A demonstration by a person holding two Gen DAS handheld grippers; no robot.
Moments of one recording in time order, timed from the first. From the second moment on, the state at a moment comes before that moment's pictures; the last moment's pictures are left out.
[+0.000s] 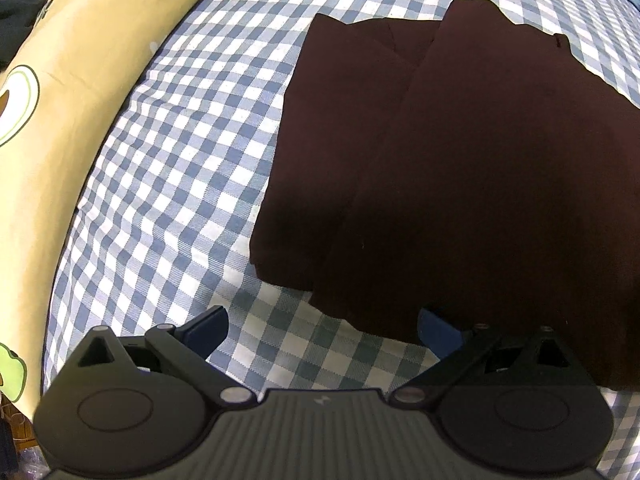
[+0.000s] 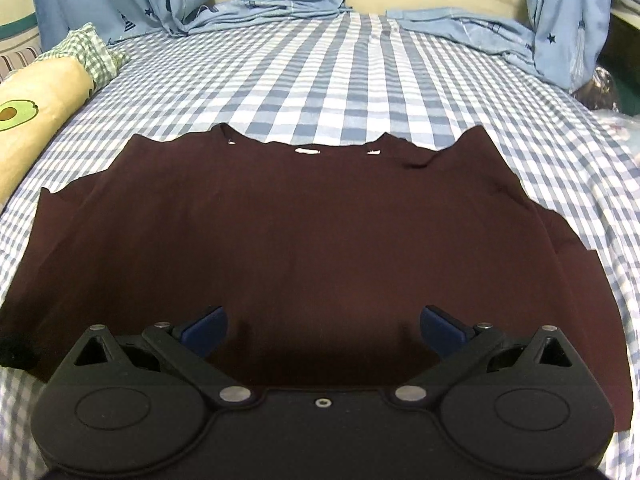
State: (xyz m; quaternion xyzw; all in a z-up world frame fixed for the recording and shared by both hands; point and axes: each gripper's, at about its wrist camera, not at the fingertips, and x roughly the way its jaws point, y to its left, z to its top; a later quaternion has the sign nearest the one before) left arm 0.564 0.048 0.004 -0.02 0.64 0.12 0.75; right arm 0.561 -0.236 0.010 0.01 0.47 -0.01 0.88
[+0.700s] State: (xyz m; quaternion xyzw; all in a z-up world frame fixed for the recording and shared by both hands) left arm 0.575 0.094 -0.002 -0.09 0.58 0.08 0.81; right arm 0.551 -0.247 -0.046 -0.01 0.50 -0.04 0.87
